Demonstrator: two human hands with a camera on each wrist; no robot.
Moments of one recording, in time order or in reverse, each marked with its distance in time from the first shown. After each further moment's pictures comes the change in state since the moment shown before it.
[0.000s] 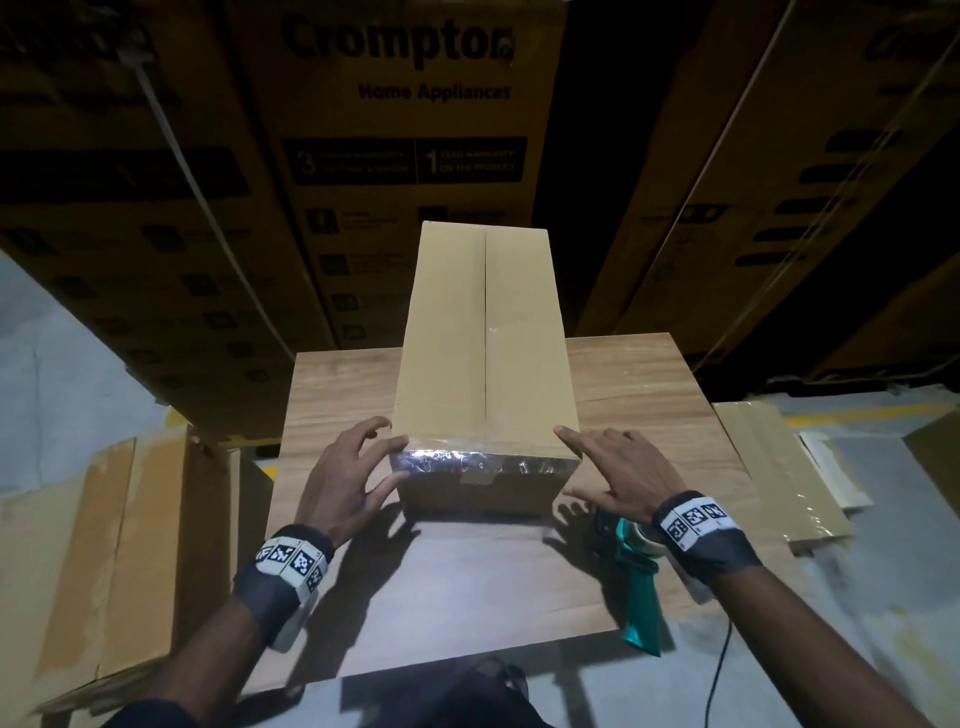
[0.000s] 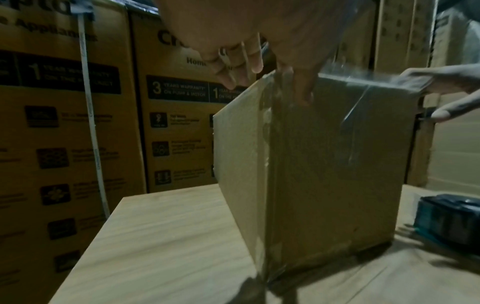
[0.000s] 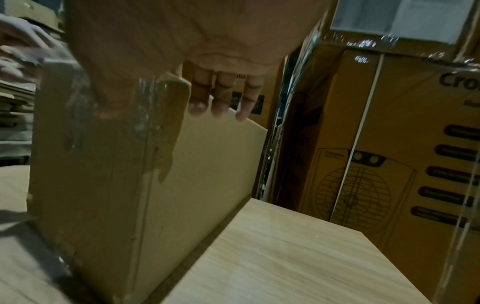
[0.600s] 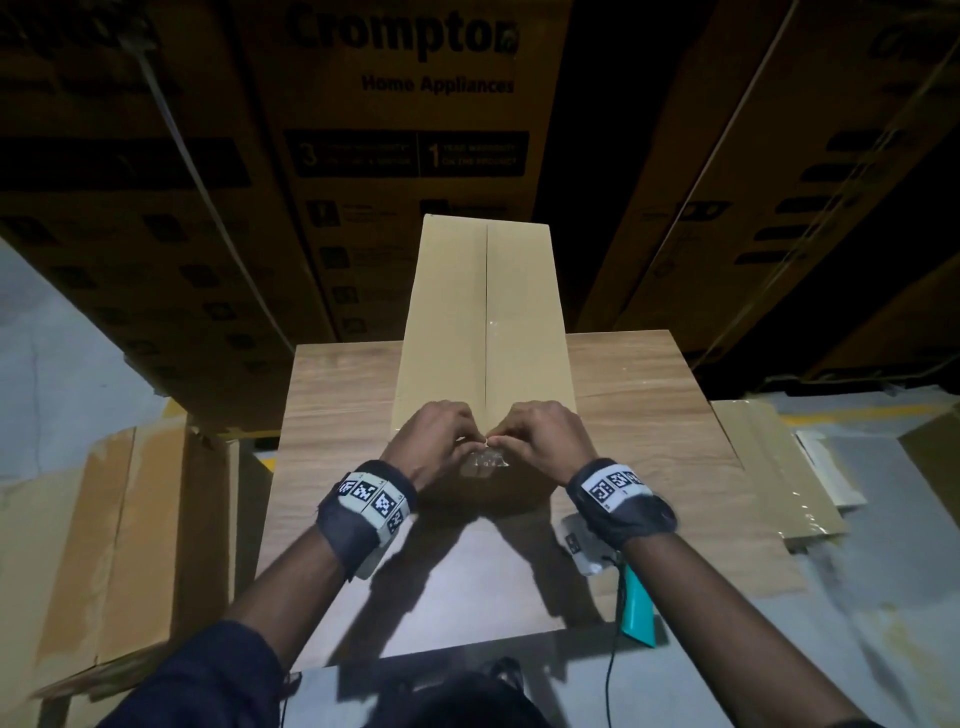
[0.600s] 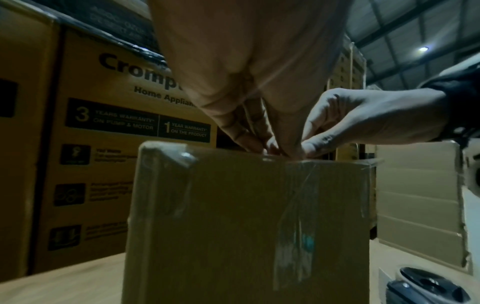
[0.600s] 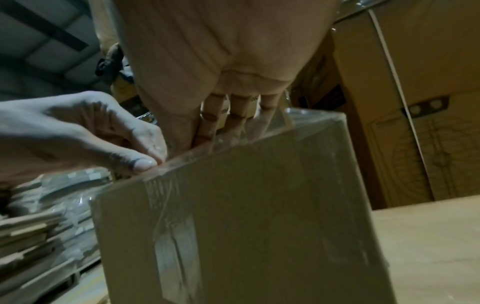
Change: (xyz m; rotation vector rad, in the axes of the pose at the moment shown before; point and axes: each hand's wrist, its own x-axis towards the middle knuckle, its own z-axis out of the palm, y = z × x) left_hand 0.080 0.094 -0.008 -0.140 -0.356 0.044; right_hand 0.077 -0.083 -0.033 0.410 0.040 0.078
